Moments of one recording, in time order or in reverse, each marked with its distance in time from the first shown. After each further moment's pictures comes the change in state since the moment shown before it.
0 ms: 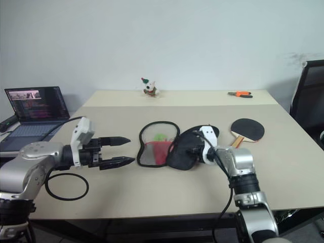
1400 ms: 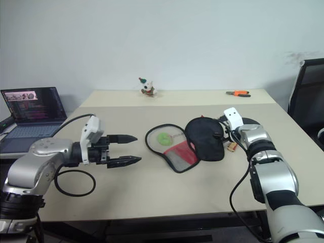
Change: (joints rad) left arm -0.062 -0.035 -0.067 0.024 0.046 -0.049 -0.016; right arm -0.379 -0.201 0.070 0.904 -0.351 -0.695 0.131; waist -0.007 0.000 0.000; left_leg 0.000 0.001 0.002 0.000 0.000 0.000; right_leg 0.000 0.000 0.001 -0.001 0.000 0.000
